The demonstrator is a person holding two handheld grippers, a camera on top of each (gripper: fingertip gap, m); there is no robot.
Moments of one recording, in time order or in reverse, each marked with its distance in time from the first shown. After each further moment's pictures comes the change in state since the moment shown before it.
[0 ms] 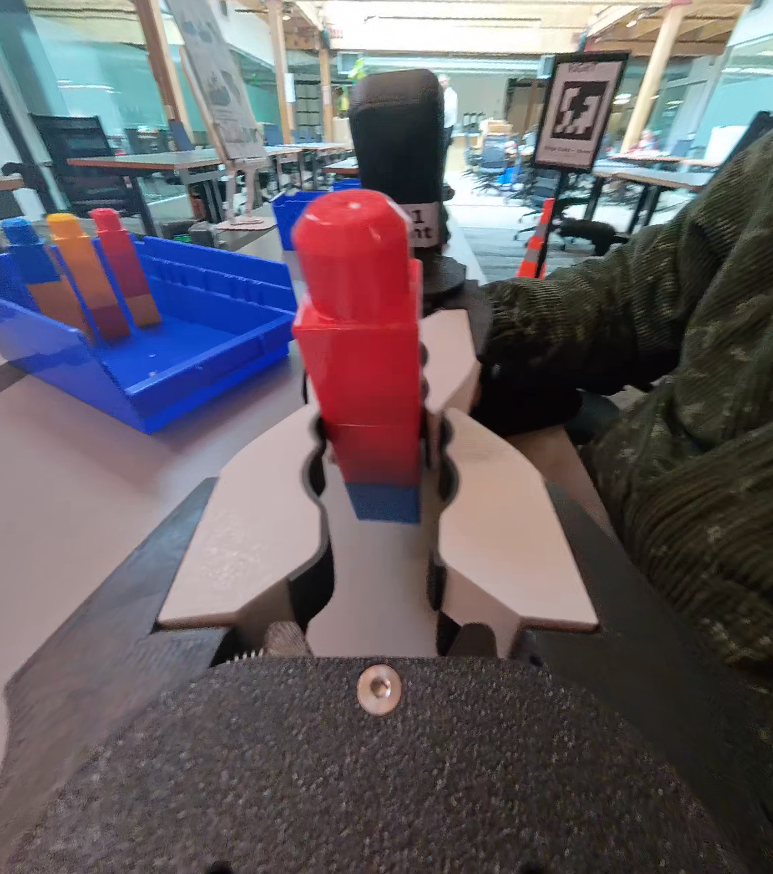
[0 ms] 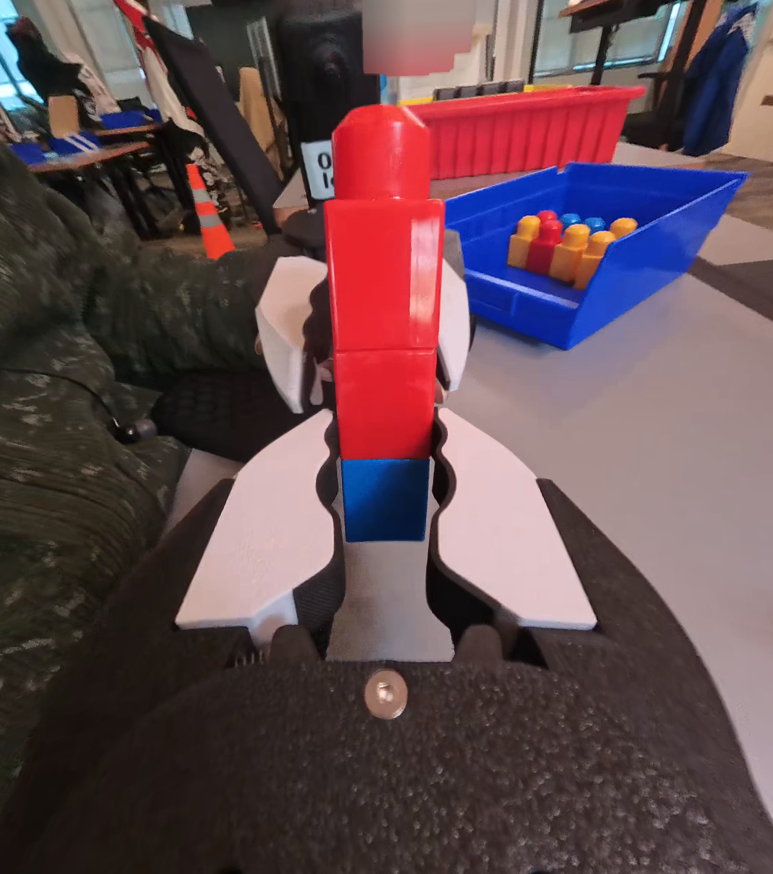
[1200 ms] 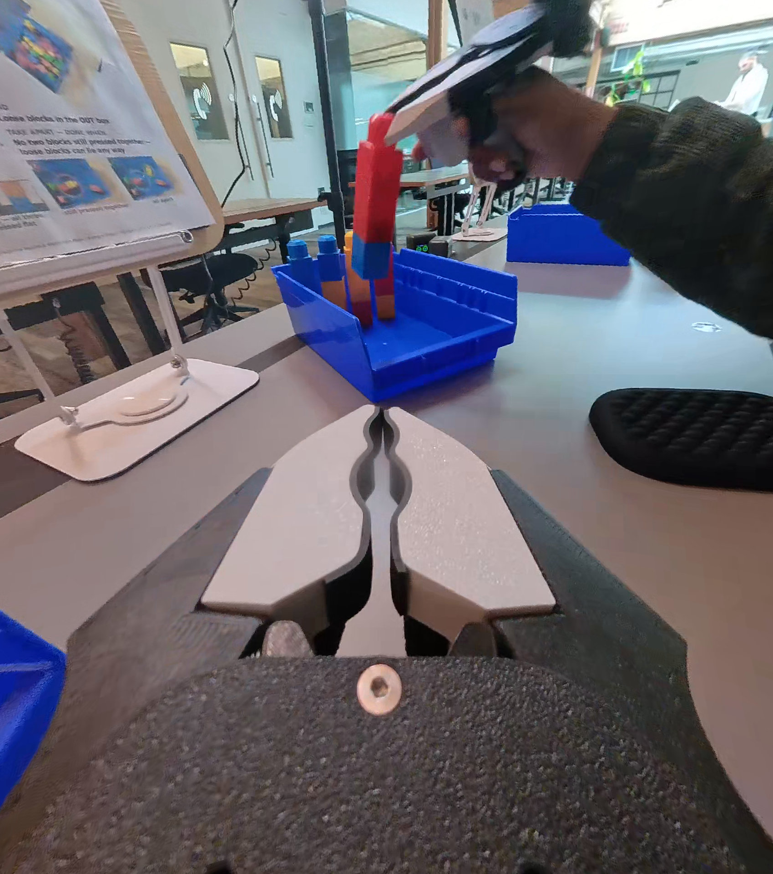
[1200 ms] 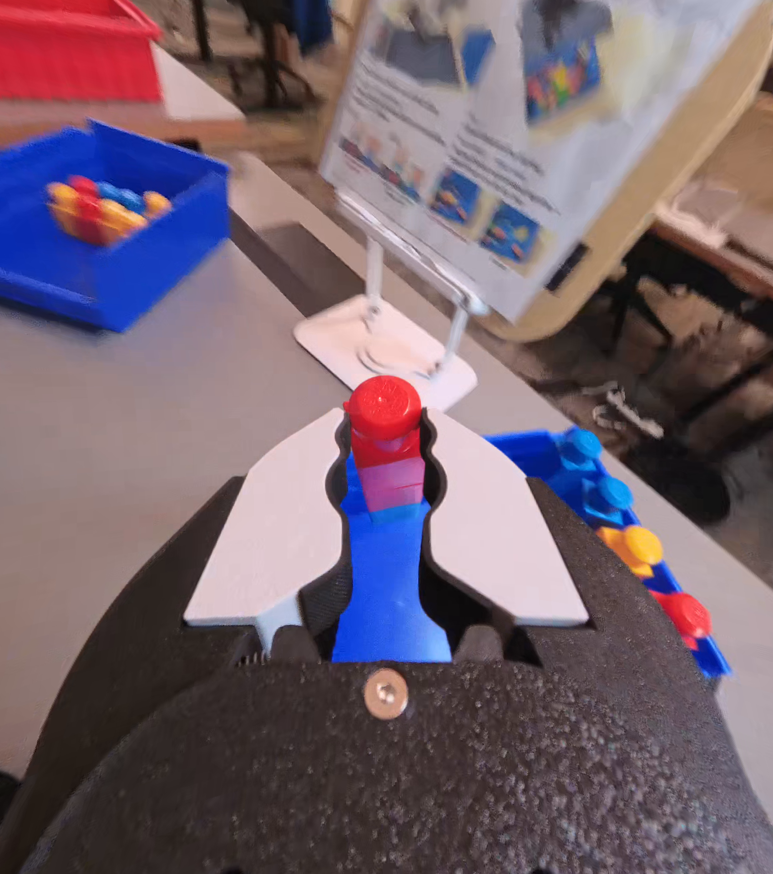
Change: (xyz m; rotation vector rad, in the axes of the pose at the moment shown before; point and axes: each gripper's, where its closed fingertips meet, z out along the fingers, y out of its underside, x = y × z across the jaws) left arm -0.078 -0.014 -0.060 0.018 -0.511 0.033; right arm 0.228 -0.110 -0.204 -0.237 0.709 -0.055
